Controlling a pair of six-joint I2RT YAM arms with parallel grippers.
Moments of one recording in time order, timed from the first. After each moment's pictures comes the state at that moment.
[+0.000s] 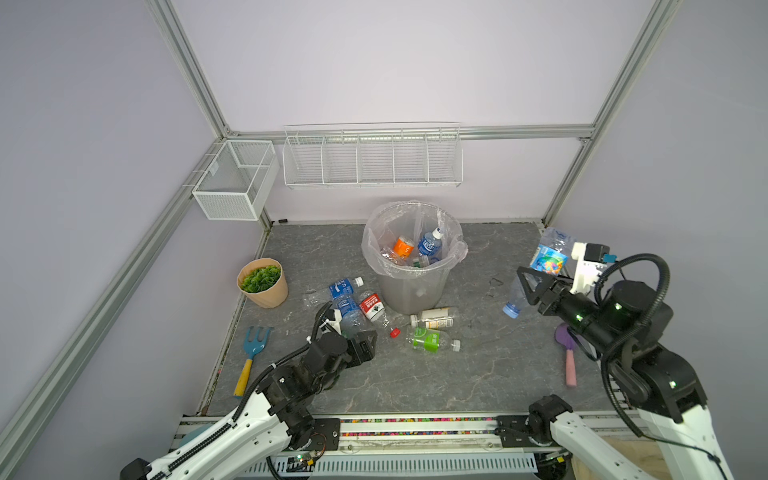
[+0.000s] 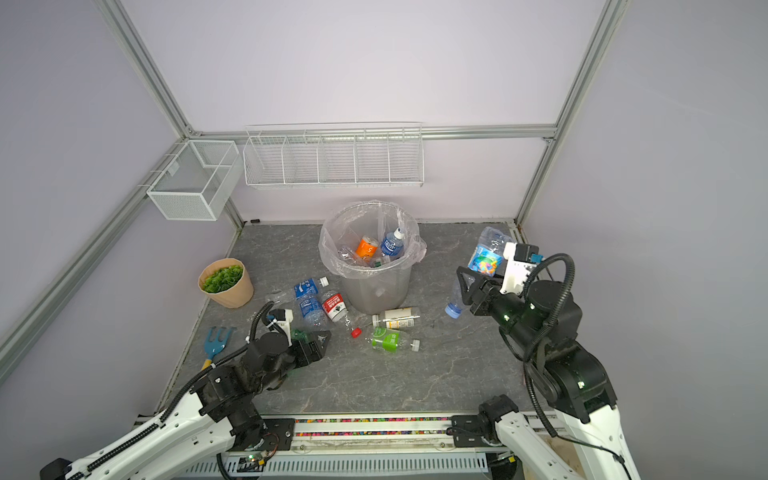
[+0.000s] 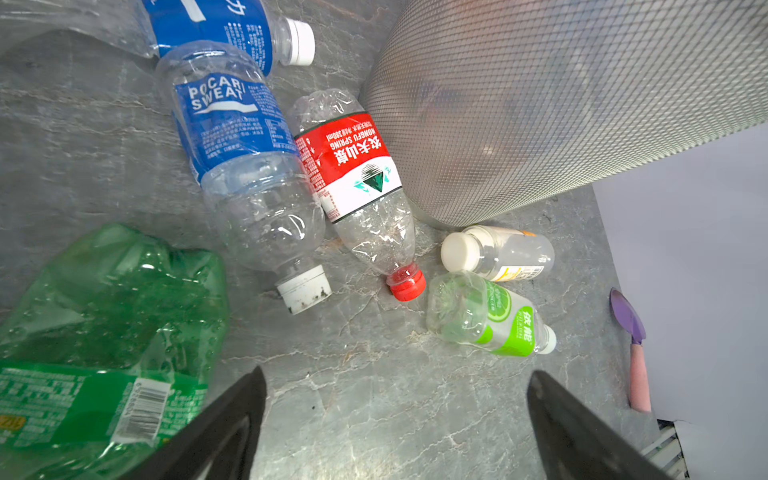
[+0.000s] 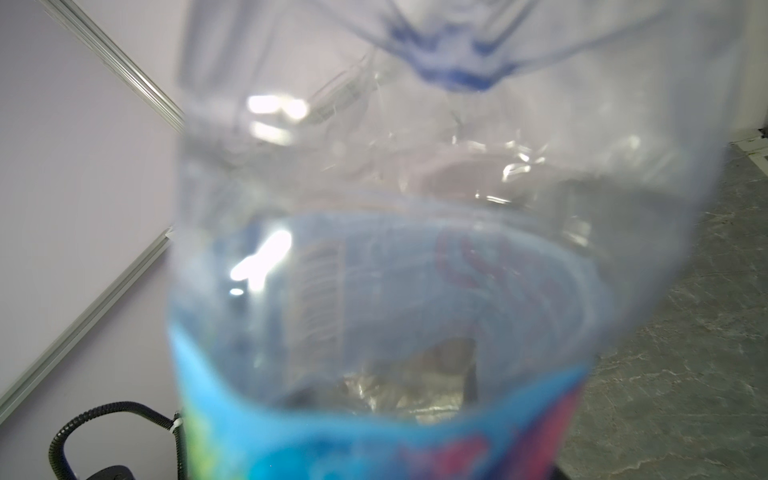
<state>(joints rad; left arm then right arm) -0.88 0.57 0.42 -0.45 -0.23 -0.94 0.38 0.70 1.19 -0.70 -0.08 0.55</state>
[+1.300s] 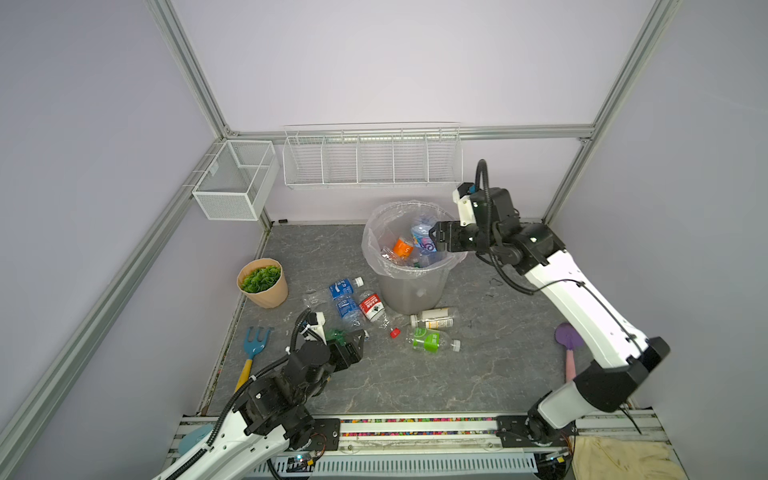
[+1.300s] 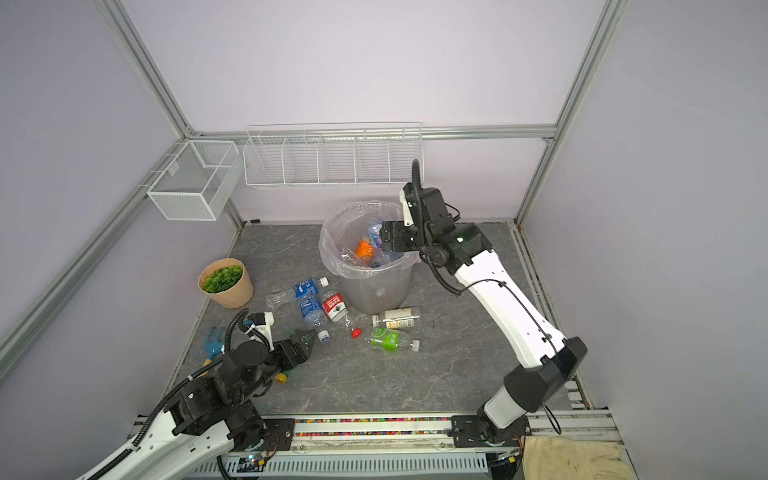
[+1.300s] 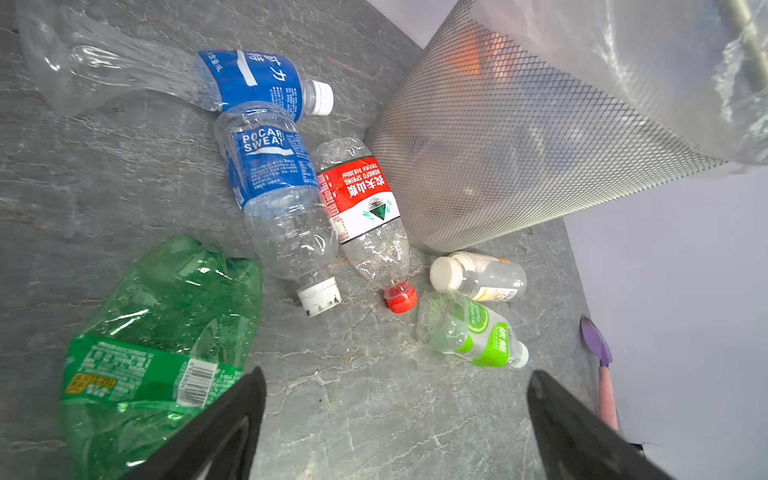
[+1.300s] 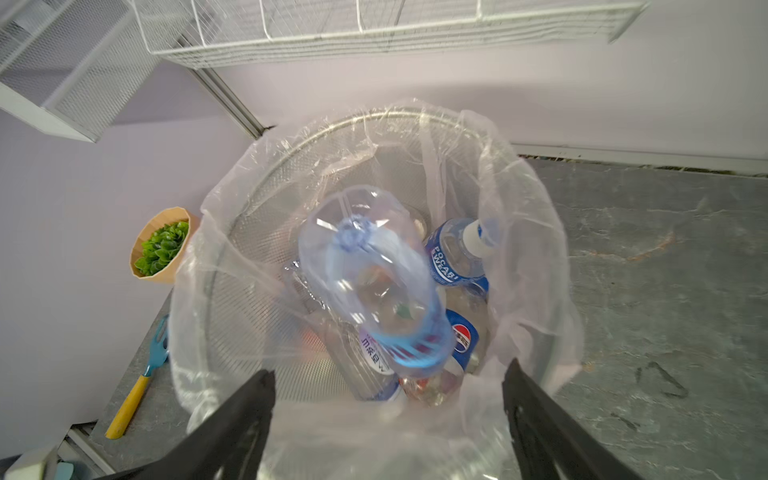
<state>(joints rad) -0.88 0.39 0.46 -0.61 -0.29 -0.96 0.61 1.53 1.83 -0.88 0.06 0.37</state>
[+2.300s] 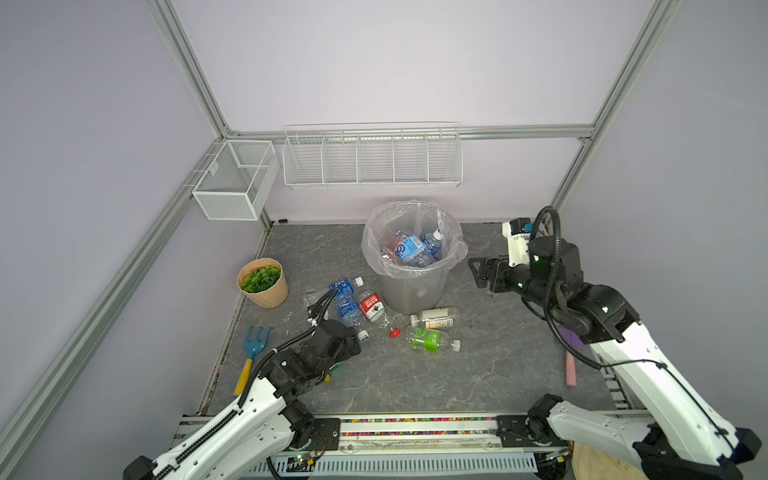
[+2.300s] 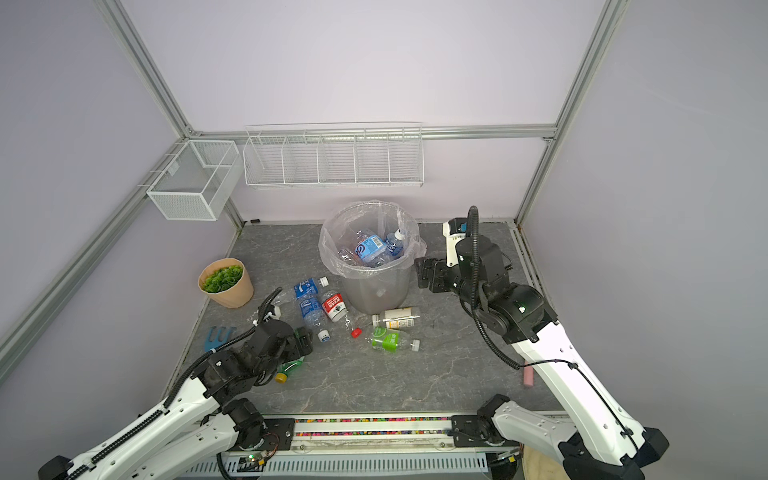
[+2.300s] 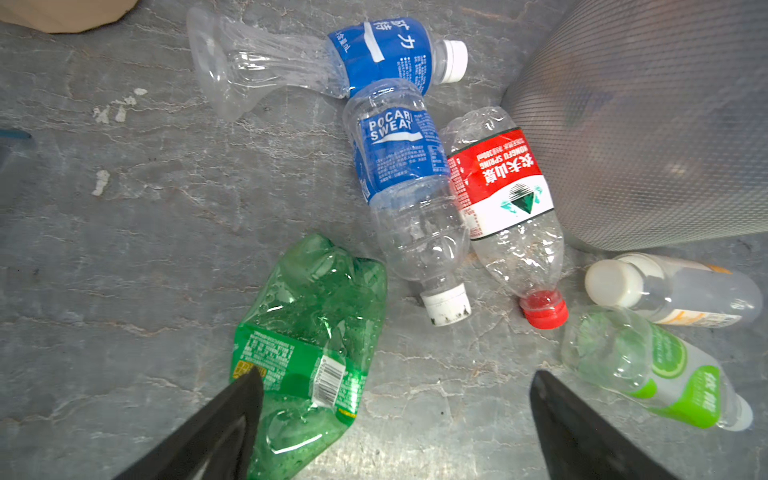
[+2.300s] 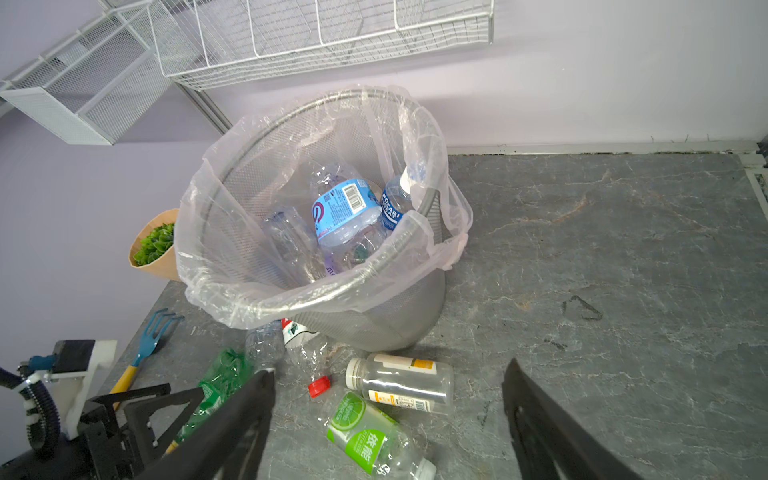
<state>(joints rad) -0.73 0.72 0.57 -0.74 -0.35 -0.85 0.61 1.06 1.36 -0.81 0.14 0.39</state>
